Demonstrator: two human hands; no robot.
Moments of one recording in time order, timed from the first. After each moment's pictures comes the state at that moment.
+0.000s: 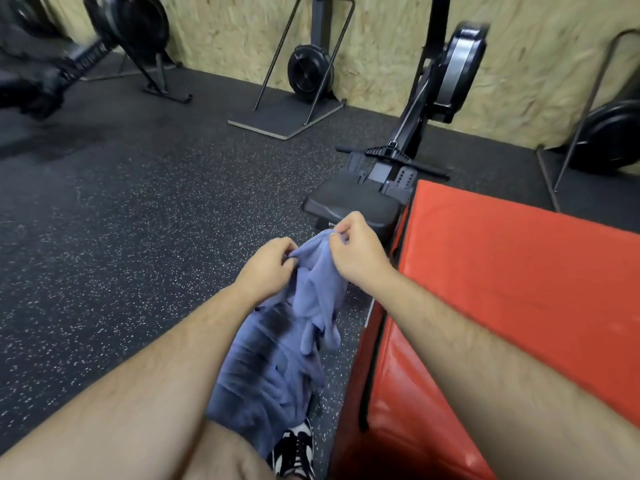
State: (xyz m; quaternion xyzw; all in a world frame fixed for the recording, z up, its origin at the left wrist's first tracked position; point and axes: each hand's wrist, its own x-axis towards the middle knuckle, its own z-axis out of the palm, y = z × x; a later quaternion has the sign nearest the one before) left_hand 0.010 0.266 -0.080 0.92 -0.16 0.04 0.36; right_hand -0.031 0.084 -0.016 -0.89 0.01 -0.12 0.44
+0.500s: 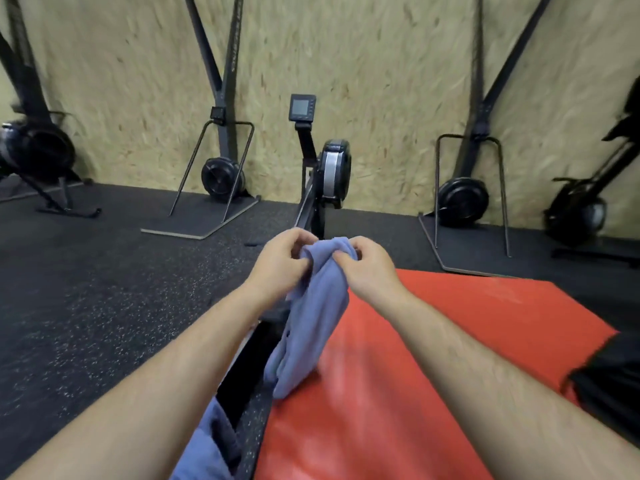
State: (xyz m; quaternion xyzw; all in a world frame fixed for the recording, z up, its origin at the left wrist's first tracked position) left_hand -0.043 0.052 0.132 0.79 -0.32 0.10 0.52; right_hand -0.123 -0.099 0.142 -0.85 0.10 -0.26 0.45
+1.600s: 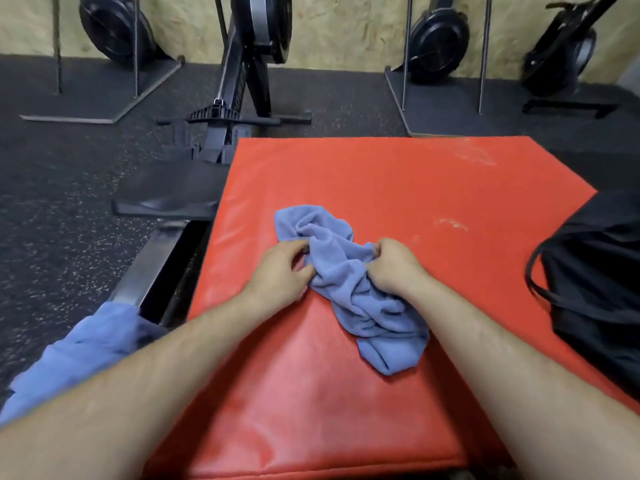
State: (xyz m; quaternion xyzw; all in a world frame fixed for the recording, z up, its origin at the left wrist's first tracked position) left_hand -0.065 -0.077 -0.076 0.83 -0.39 -0.06 0.40; right_hand -0.169 -0.260 -0.048 -0.90 0.30 0.00 0.32
